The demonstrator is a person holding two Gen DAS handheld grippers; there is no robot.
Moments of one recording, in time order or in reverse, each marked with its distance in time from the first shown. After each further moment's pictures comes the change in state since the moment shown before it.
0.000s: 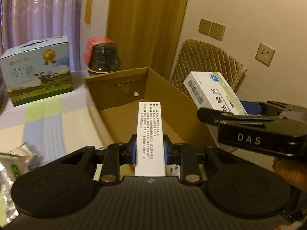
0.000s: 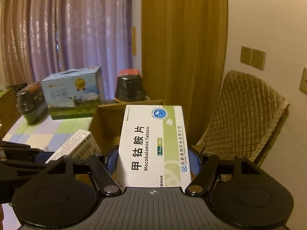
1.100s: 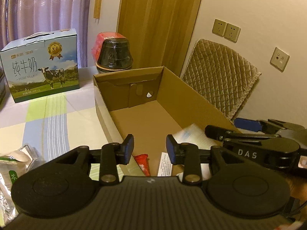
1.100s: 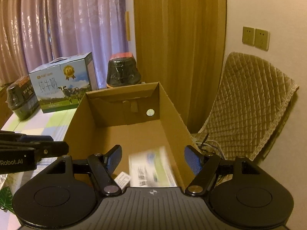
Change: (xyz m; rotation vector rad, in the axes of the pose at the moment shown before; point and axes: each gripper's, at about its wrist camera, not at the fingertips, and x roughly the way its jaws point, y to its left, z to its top) left arm 0.025 0.033 0.007 -0.043 0.007 0.036; right arm 0.051 -0.013 -0.011 0.035 0.064 0.002
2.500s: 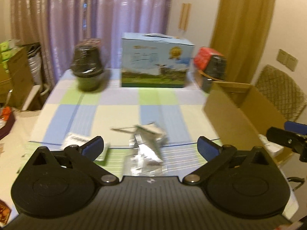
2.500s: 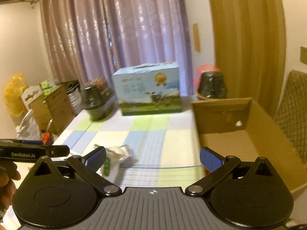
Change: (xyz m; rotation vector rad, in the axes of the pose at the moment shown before) left arm -0.163 0.187 -0.062 -0.199 -0.054 0.338; right arm -0.052 0.171 -0.004 -0.072 -0.032 0.327
